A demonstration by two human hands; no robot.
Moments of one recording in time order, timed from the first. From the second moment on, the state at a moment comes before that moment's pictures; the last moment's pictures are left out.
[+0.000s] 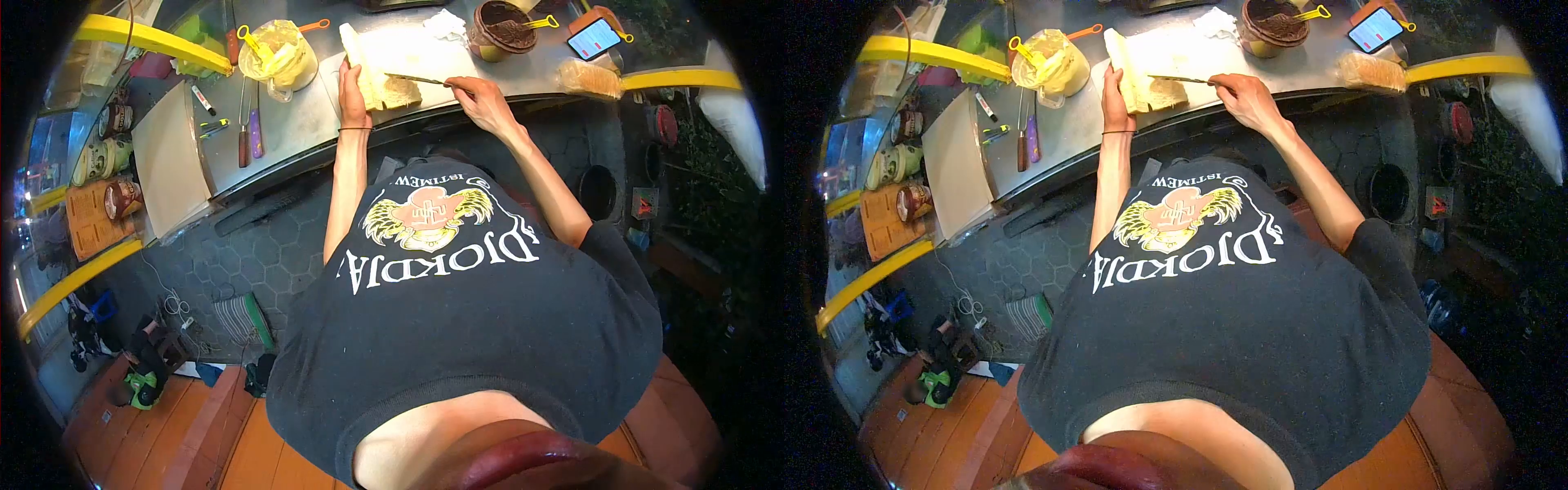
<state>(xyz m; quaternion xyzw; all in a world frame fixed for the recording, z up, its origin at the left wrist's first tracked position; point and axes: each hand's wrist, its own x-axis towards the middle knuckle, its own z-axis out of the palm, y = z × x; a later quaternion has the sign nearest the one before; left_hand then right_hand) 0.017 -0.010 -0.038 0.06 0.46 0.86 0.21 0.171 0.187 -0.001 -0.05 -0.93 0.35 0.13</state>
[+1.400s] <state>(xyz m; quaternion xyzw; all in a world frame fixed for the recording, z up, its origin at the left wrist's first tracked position) 0.000 -0.026 -0.030 0.13 0.55 0.79 0.24 0.134 0.178 0.008 -0.12 -0.89 0.41 0.15</state>
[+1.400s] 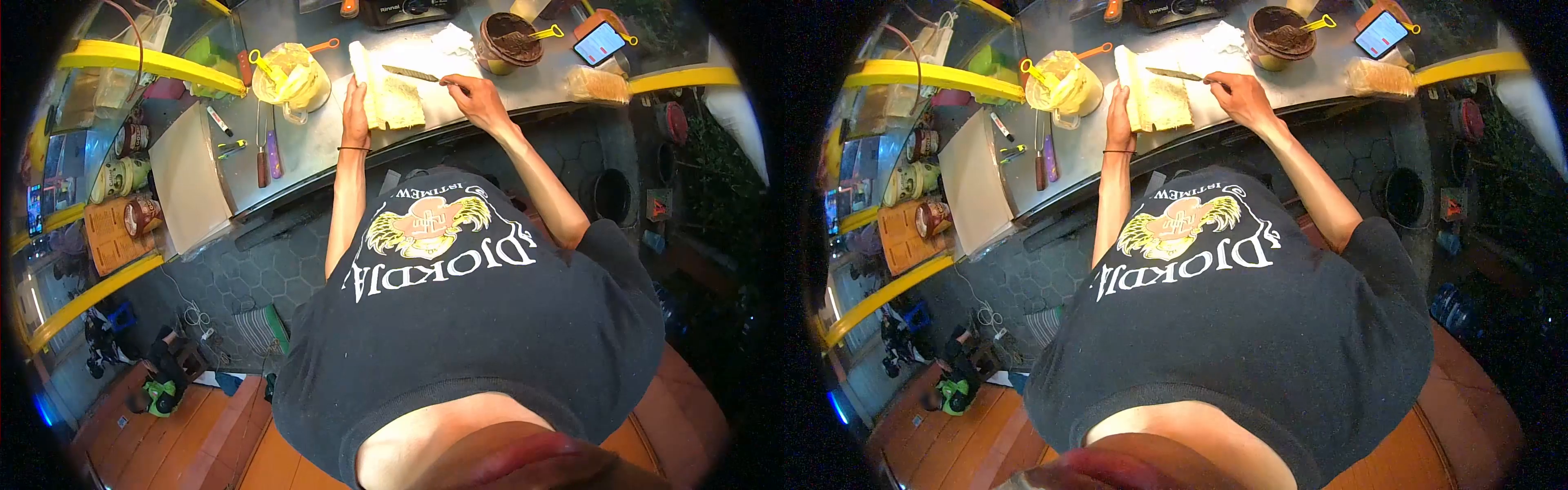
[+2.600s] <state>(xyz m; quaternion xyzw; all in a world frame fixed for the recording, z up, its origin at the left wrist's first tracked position) -0.144 0.064 0.072 0.07 0.70 0.66 0.28 -0.033 0.395 0.081 -0.22 -0.61 0.76 0.04</state>
